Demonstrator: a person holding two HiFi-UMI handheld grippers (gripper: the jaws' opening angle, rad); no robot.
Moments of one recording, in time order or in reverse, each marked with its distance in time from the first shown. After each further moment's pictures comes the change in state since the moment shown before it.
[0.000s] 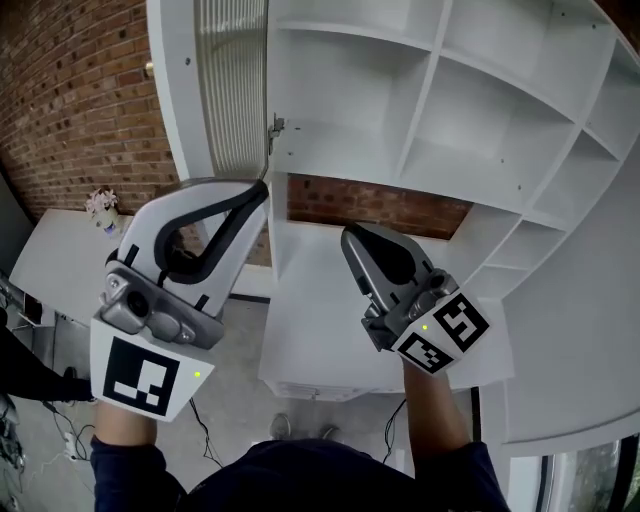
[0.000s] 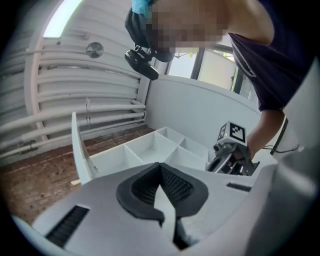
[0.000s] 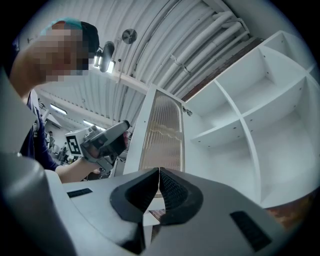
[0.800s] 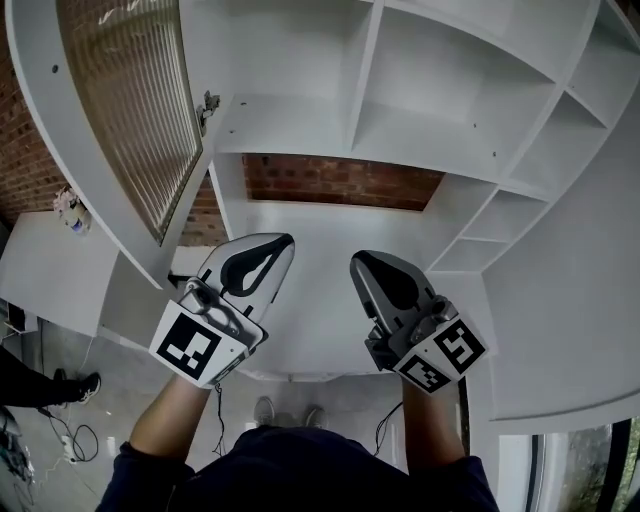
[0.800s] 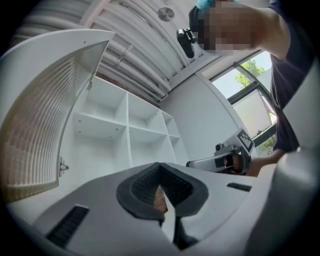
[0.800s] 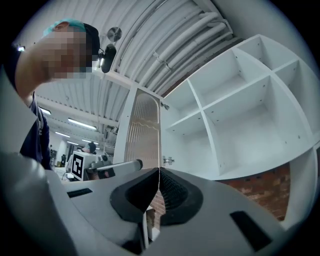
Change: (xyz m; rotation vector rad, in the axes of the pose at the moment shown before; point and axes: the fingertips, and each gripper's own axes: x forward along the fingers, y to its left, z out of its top) left arm 0.068 -0.157 -0.109 -0.741 0.083 -0.111; right arm -0.097 -0.057 -0.055 0.086 0.097 -0.155
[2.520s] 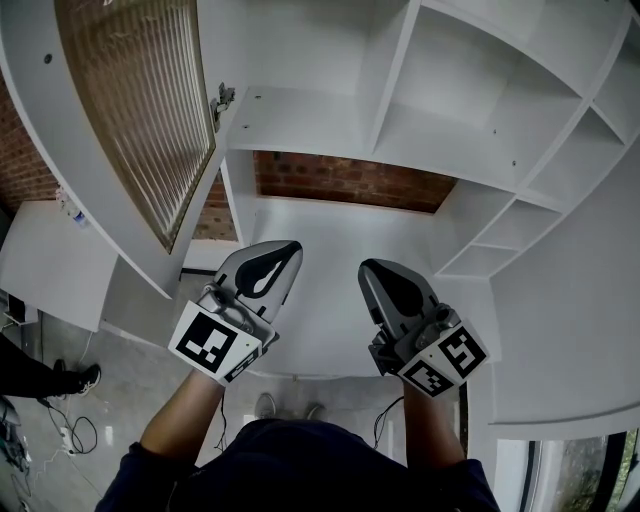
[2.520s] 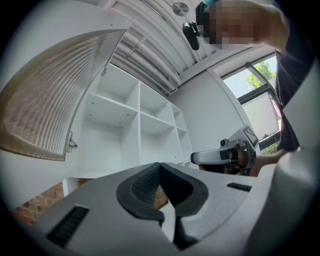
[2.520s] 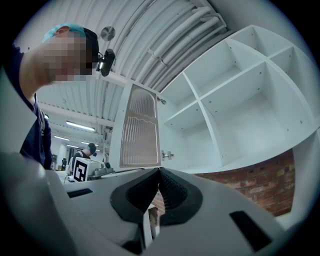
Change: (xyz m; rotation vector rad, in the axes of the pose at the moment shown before) left arm 0.001 0.017 -0.051 -0.084 0.071 0.047; right arm 0.010 -0.009 -0.025 0.053 0.013 0.003
